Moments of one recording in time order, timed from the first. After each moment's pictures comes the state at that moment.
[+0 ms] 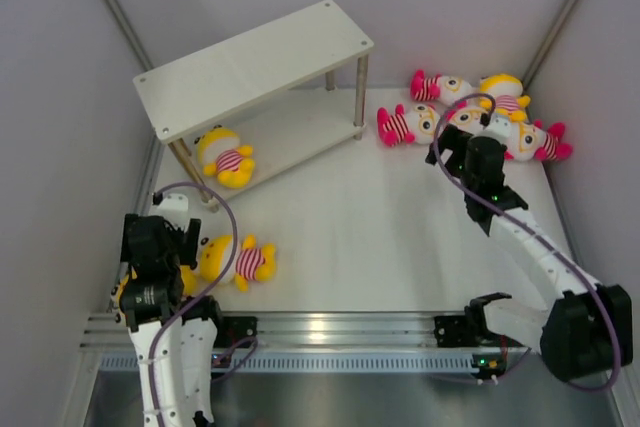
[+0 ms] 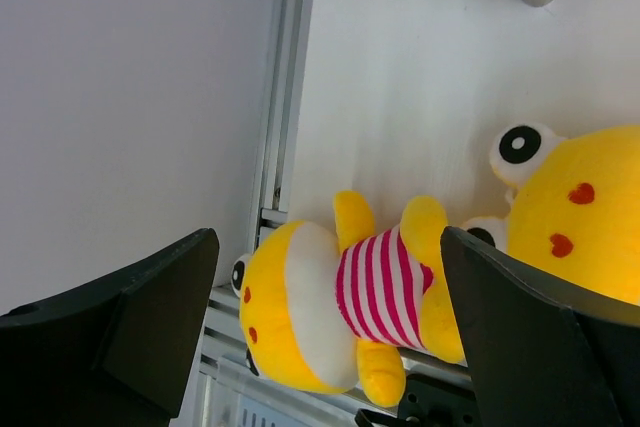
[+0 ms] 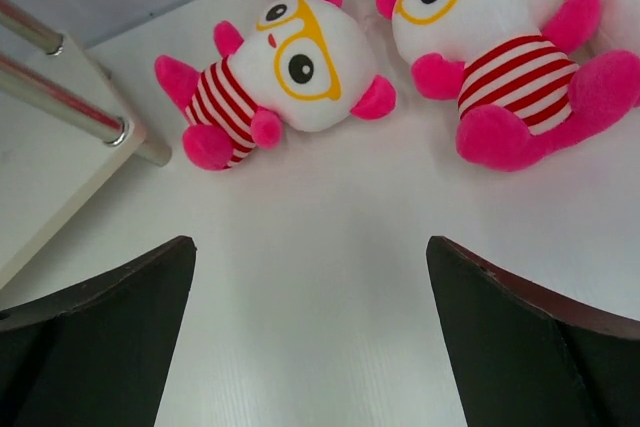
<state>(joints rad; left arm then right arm) 0.21 0.39 0.68 -0.89 -0.25 0.42 0.23 1.00 0.63 0.09 0.26 0.44</state>
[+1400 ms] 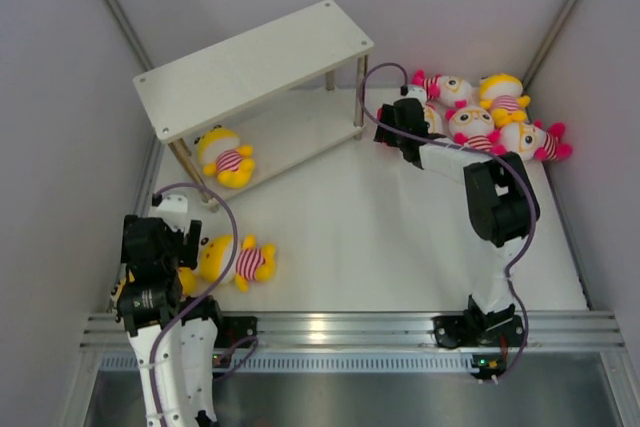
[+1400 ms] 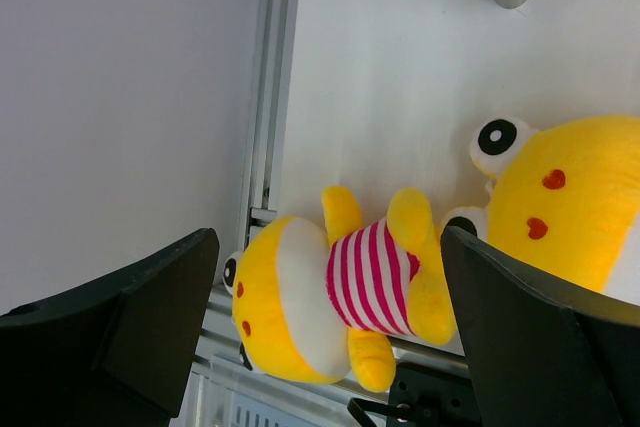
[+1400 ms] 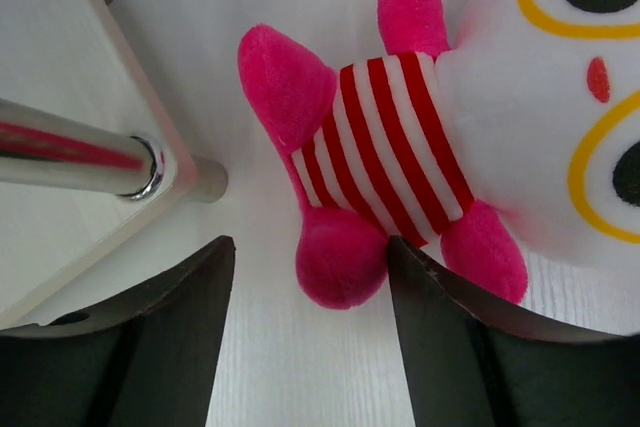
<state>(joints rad) 0.24 0.39 0.75 -0.94 -0.17 0.41 0.37 1.95 1.30 0.11 0.20 0.43</state>
